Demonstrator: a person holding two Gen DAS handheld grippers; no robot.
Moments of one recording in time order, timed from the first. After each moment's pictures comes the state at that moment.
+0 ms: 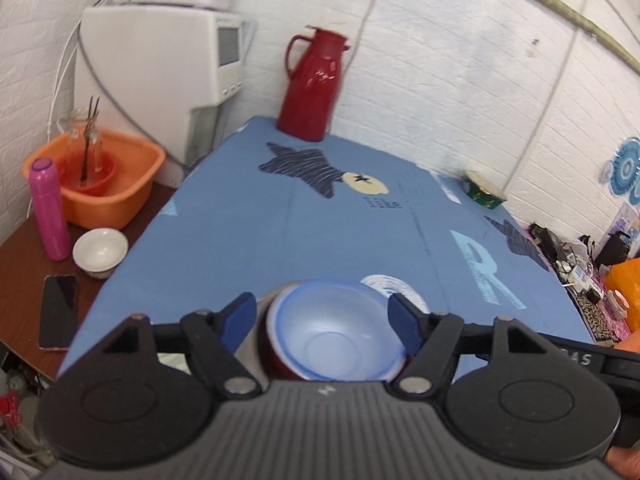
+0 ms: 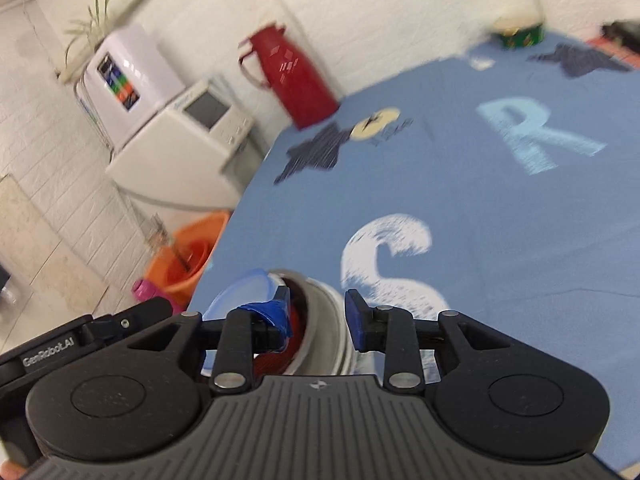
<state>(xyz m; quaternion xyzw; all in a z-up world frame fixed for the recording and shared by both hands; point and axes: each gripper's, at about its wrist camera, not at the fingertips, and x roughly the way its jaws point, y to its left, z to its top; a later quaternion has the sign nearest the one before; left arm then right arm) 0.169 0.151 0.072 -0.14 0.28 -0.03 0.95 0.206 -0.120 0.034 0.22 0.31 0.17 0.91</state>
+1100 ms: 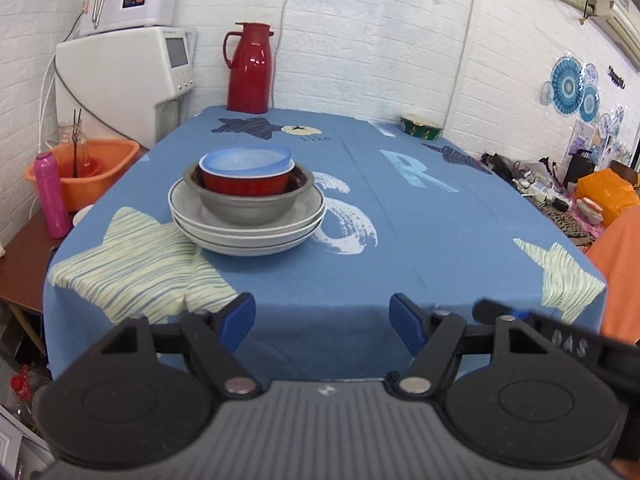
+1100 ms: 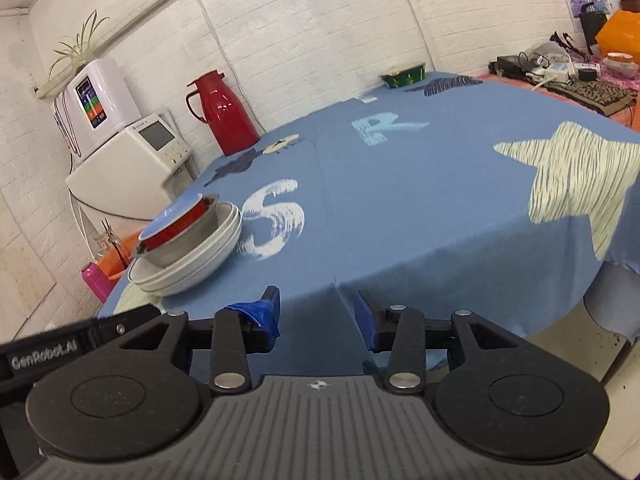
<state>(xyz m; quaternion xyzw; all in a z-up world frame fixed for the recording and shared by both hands) 0.002 0.058 0.007 -0.05 0.28 -0.06 0.96 0.023 -0.178 -0.028 0.19 0.26 0.07 0.94</state>
